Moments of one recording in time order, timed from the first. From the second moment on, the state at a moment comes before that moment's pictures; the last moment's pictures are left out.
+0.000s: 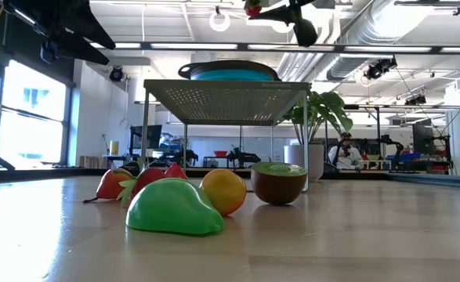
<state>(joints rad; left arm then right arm) -0.30 0.63 0.68 -0.64 -0.71 -0.76 -0.04 1.32 1.01 0.21 0.34 0.87</state>
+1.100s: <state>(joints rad) -0.30 0.63 0.68 -0.64 -0.97 -0.76 -0.24 1.54 1.36 -0.05 0.39 0.47</state>
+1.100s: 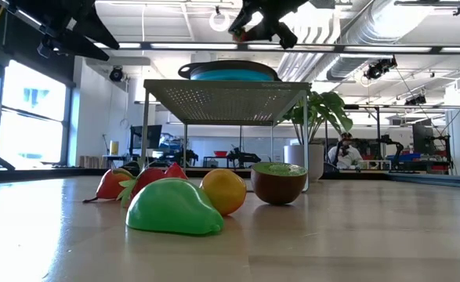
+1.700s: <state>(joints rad) -0.30 0.63 0.68 -0.64 -0.99 -0.76 -0.25 1.63 1.35 -0.13 0.32 0.41</state>
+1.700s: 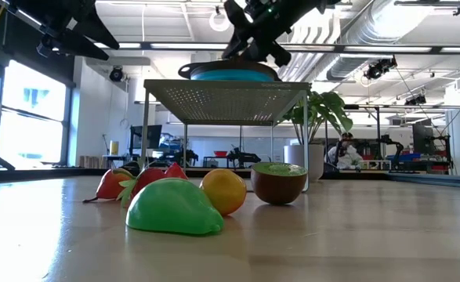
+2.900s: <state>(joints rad) -0.30 0.63 0.68 -0.64 -0.98 -0.74 -0.25 1.62 1.35 -0.20 0.21 0.28</state>
